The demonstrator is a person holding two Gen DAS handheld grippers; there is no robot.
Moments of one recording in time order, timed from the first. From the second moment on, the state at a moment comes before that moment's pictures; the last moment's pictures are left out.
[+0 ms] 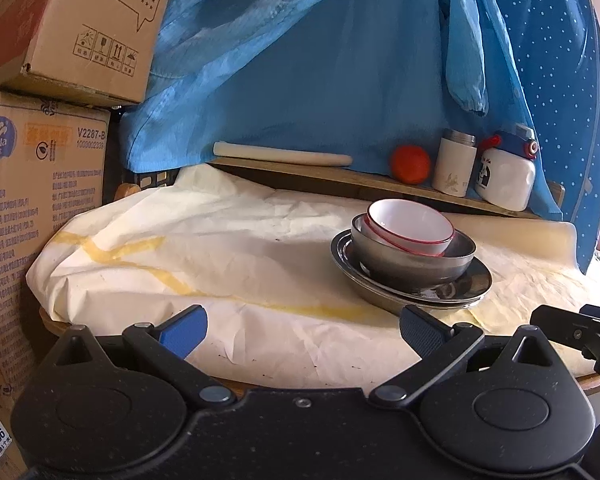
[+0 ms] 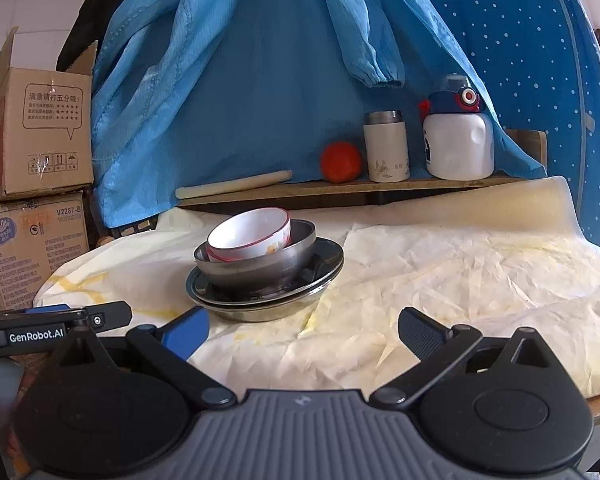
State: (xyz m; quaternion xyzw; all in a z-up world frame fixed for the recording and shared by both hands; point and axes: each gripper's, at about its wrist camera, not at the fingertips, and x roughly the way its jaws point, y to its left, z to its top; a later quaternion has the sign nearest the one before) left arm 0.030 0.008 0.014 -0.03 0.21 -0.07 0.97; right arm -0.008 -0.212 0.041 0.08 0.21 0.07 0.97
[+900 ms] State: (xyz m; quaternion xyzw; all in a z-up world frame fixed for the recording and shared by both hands) left arm 0.029 0.013 0.013 -0.06 0.21 -0.06 0.97; right arm -0.009 -0.209 0.038 0.08 0.21 0.06 0.97
